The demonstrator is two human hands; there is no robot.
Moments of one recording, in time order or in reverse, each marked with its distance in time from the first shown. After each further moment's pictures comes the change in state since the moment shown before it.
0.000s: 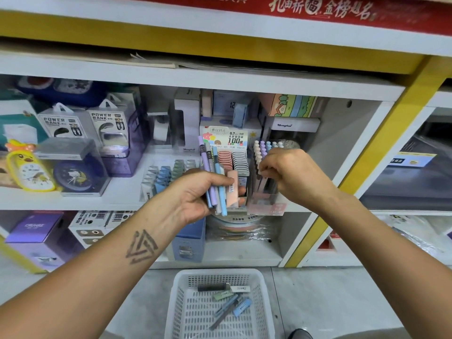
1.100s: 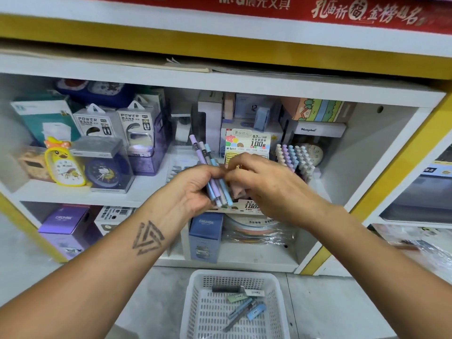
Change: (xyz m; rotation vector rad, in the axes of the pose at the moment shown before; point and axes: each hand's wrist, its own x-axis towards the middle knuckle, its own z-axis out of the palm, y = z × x) left_hand -0.010 0.021 -0.028 -0.197 0.054 0.056; right_hand 0.019 -0.060 0.021 0.000 0.051 -0.423
